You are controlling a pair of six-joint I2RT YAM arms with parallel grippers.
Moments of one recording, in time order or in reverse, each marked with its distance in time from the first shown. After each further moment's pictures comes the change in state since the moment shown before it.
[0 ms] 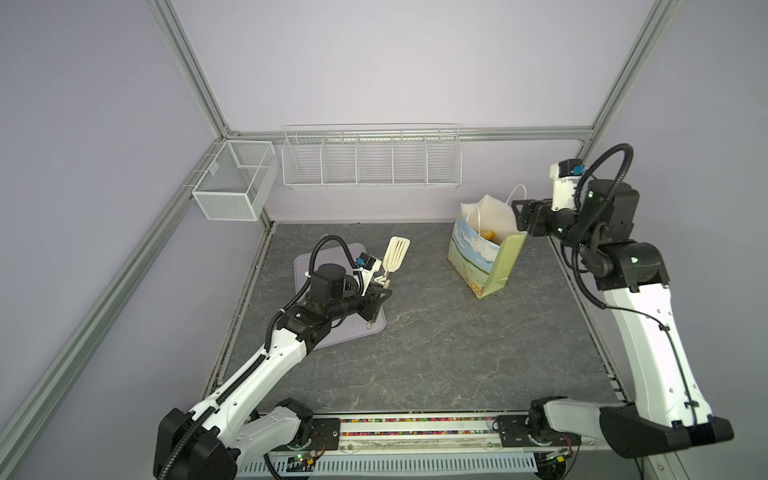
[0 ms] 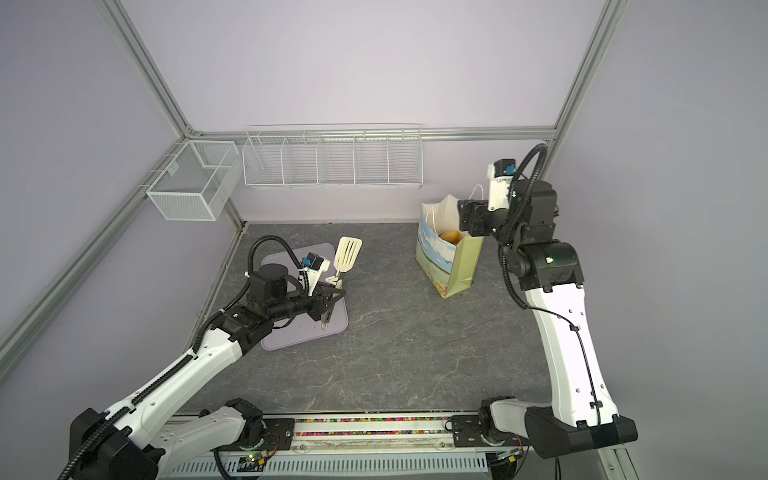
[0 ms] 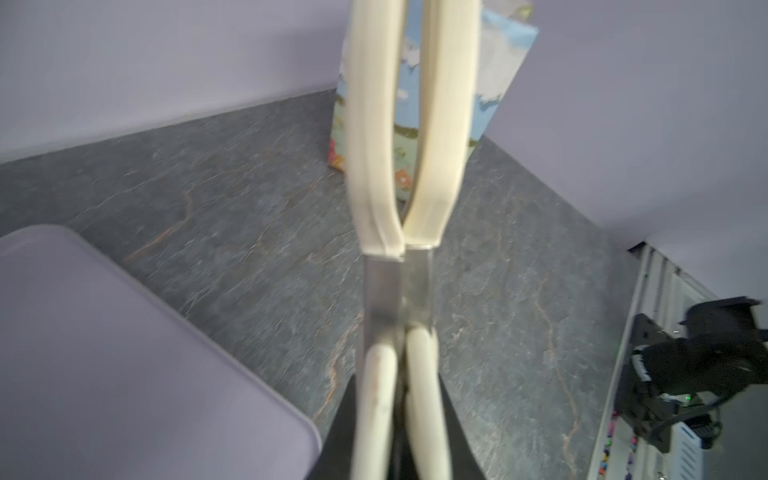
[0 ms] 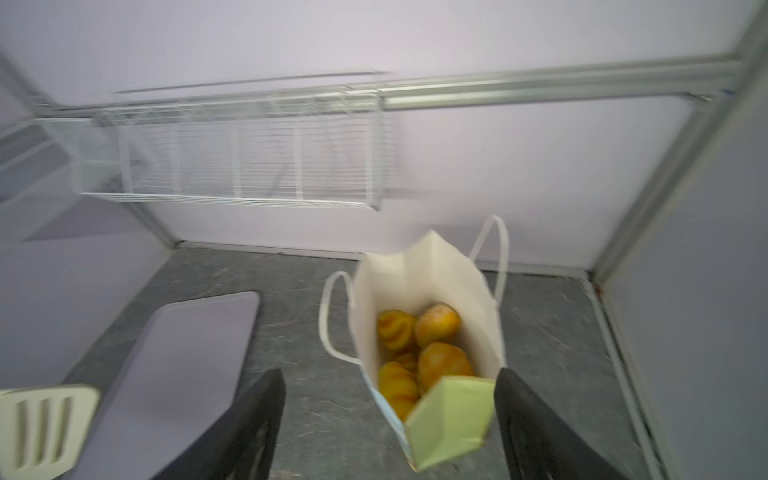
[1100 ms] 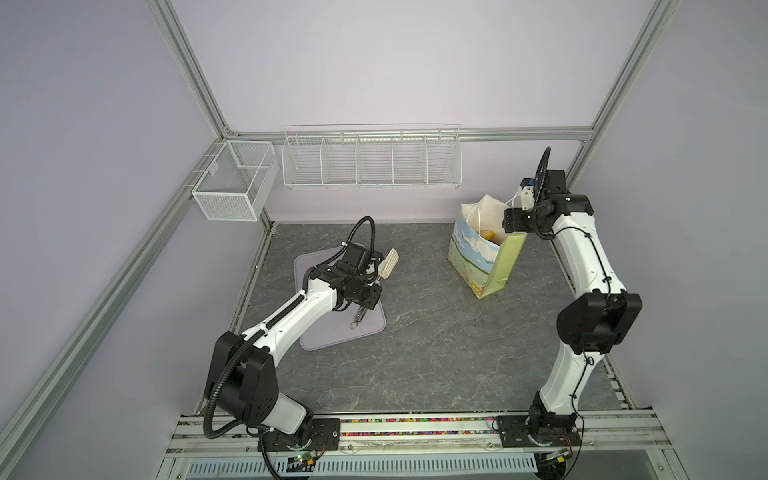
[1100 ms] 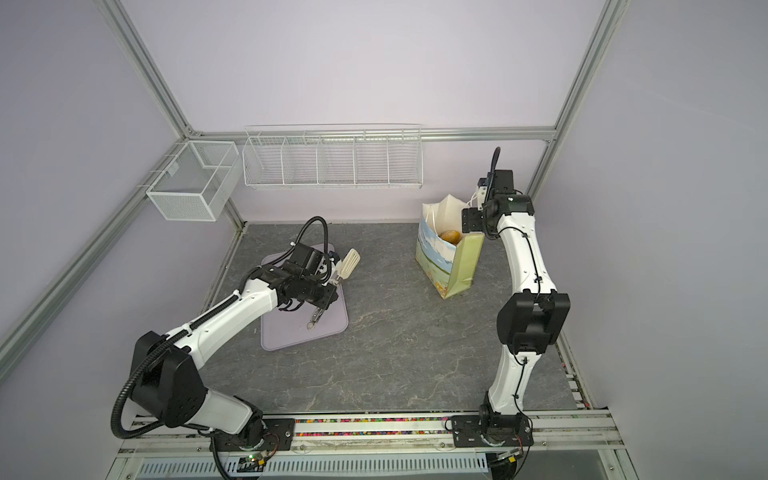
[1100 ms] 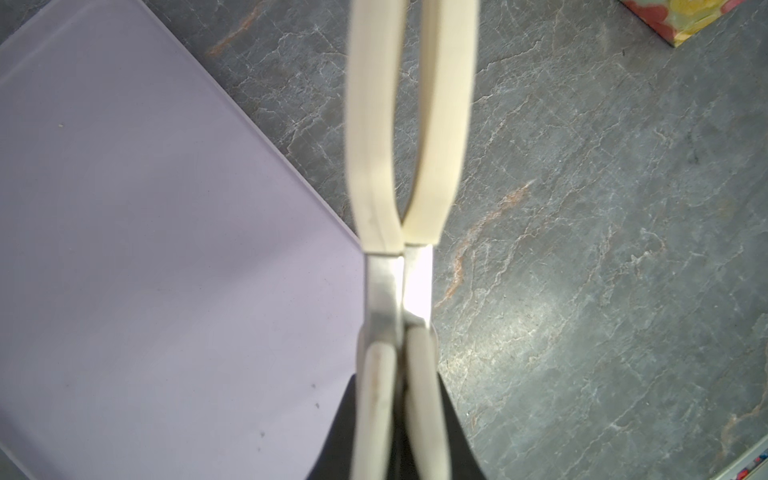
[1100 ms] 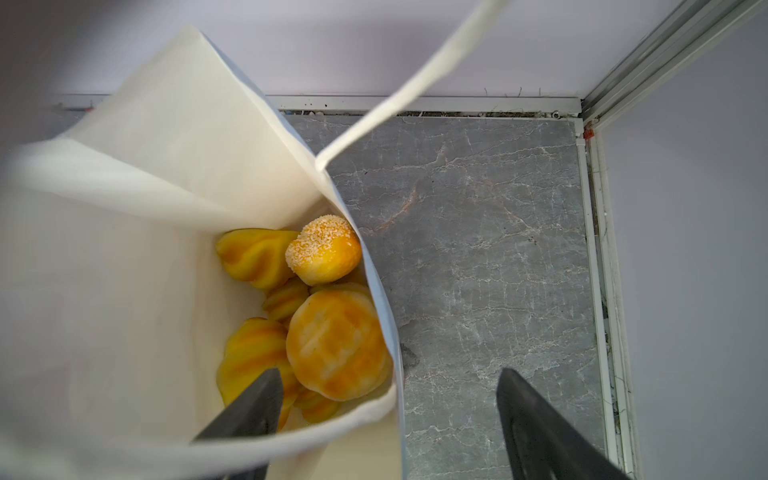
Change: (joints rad) left arm 0.000 0.437 0.363 -0.456 -0.257 0.072; right arm -0.086 0.634 0.317 -0.205 0.023 -0.142
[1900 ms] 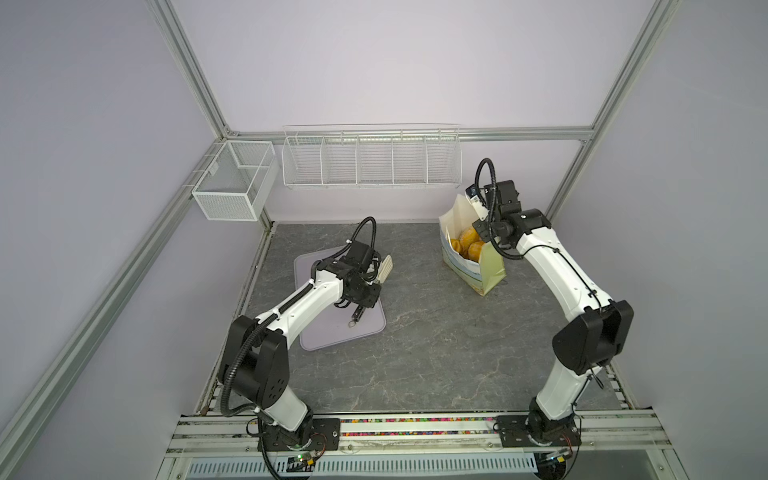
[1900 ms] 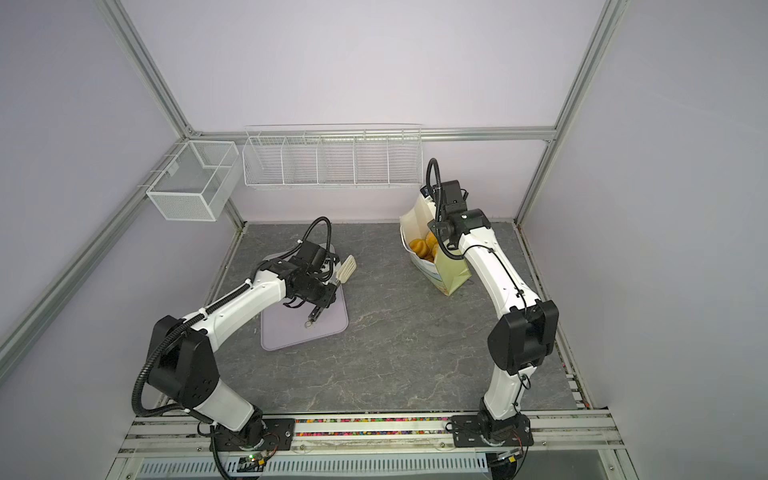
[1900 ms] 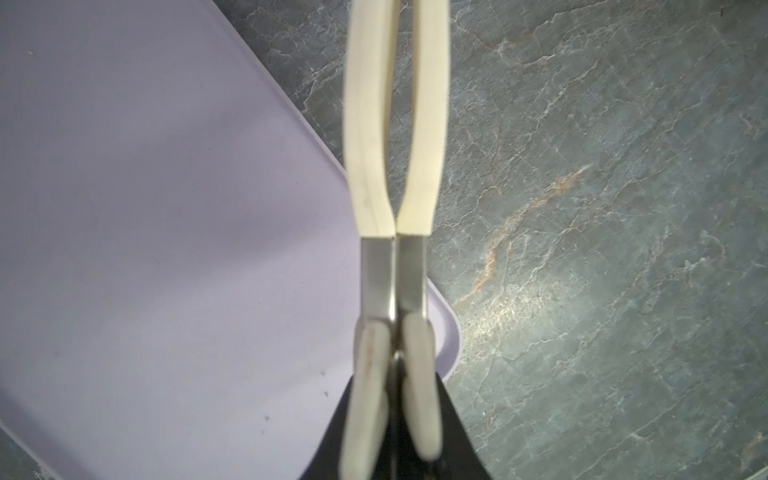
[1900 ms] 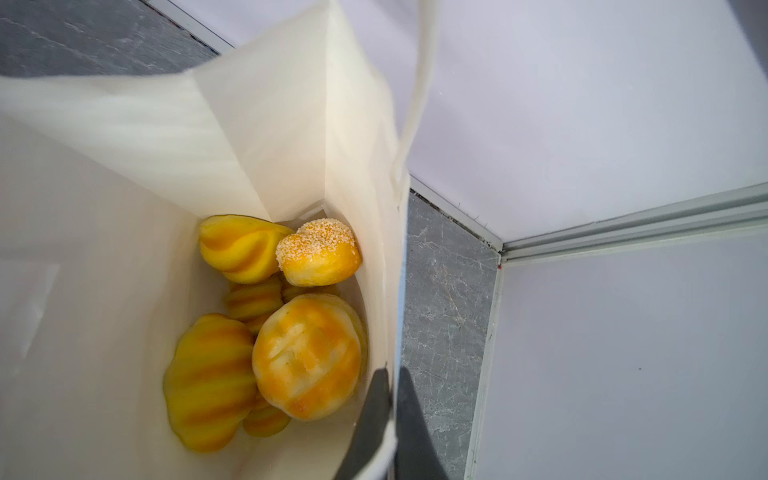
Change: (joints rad) left arm 0.018 0.075 0.031 -0.069 -0.031 -0.047; right arm 0.340 -0.189 -0.291 0.306 0.391 -0.377
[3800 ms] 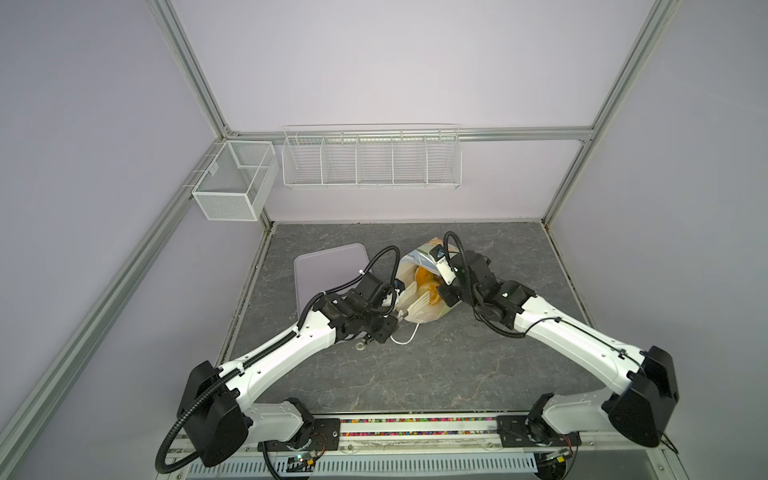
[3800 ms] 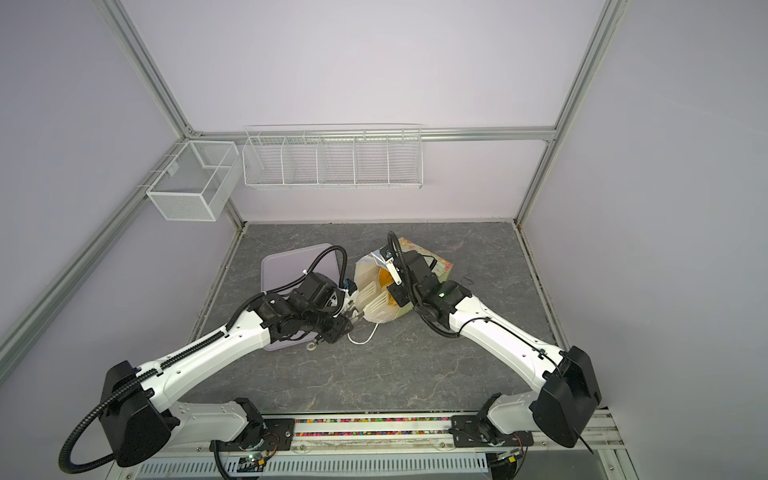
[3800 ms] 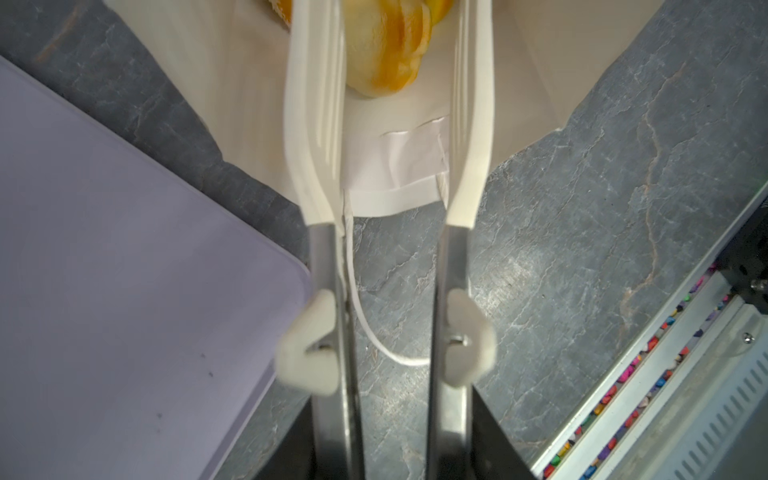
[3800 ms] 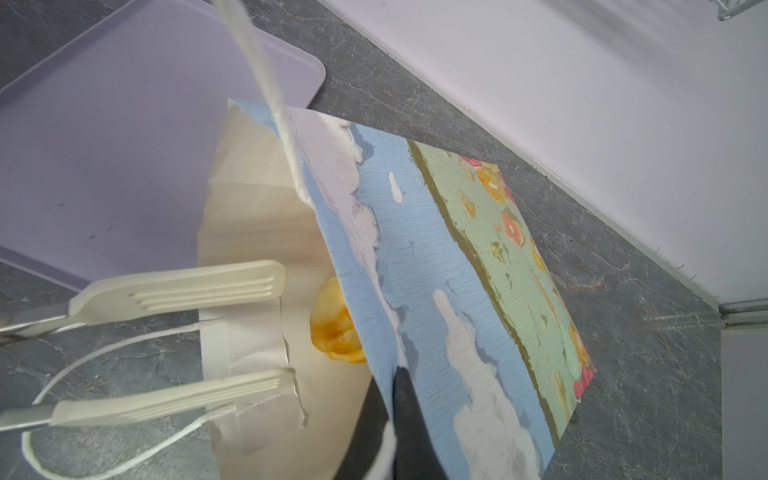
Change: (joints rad) left arm -0.285 -0.298 -0.204 0.079 0.015 0.007; right arm 0.401 -0.401 -0.653 0.294 -0.102 0.318
